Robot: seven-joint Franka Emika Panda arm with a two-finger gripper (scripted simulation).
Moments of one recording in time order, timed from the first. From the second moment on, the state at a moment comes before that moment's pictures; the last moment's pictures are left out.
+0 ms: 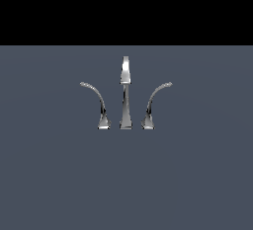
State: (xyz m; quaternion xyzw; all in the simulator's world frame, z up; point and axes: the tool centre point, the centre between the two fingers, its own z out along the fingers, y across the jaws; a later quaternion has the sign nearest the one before) arm -0.254 0.001 0.484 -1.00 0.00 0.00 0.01
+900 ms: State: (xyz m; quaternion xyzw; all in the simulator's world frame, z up) arm -0.221 0.013 0.452 -1.00 0.08 0.00 0.01
